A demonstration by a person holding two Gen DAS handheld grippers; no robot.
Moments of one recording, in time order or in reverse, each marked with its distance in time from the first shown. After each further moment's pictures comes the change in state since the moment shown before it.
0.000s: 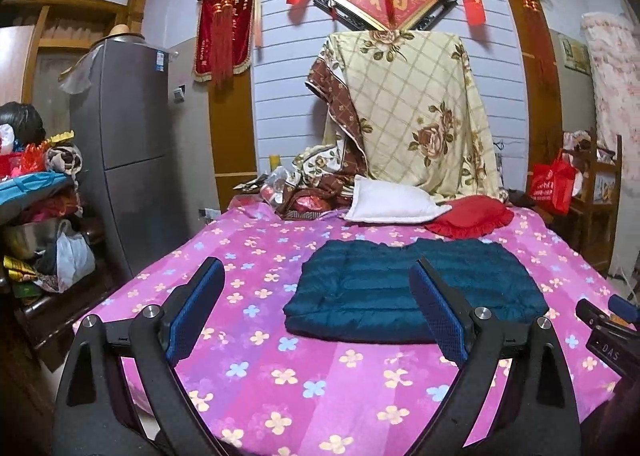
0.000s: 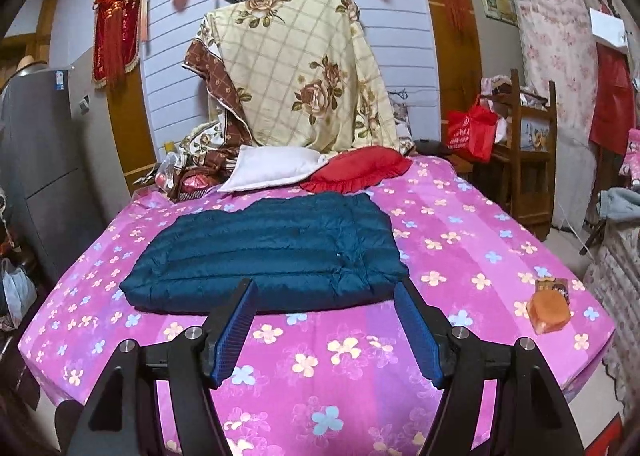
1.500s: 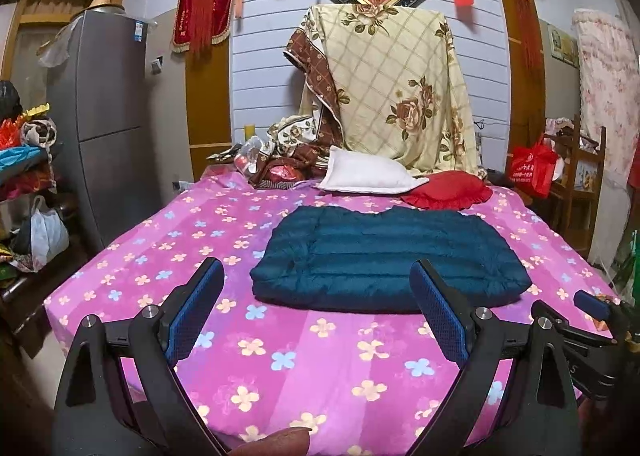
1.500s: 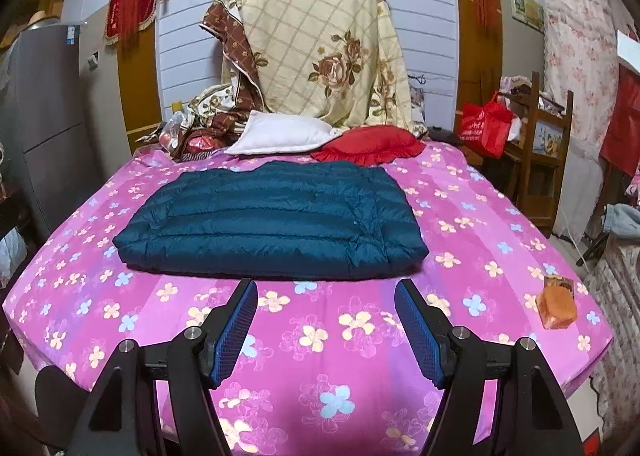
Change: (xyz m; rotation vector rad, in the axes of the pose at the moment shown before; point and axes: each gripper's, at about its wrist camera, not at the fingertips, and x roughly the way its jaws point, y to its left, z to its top) left arm 0.019 -0.015 -0.034 -0.017 0.095 -0.098; right arm 0.024 0.035 -0.028 -0.102 0.086 -0.014
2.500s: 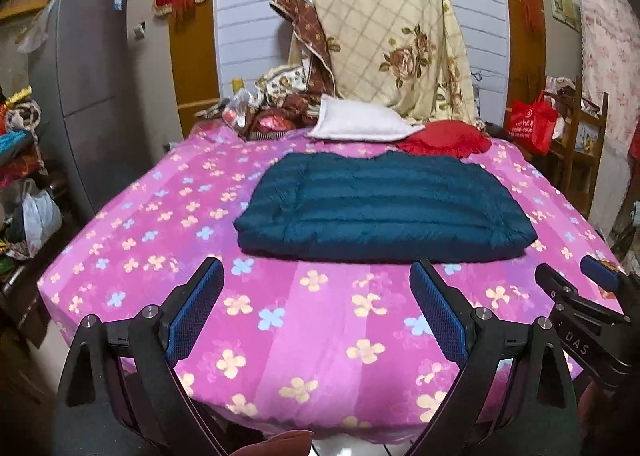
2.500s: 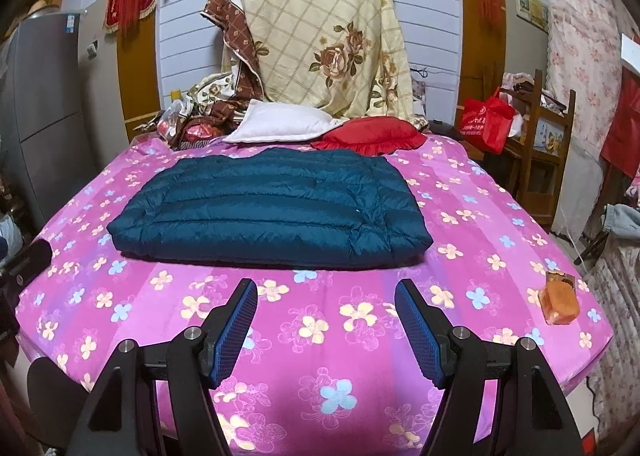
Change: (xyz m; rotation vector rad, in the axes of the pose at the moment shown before) left arm 0.033 -0.016 -0.025 0.027 0.193 -0.017; right arm 0.012 0.007 -0.006 -0.023 0.027 -0.019
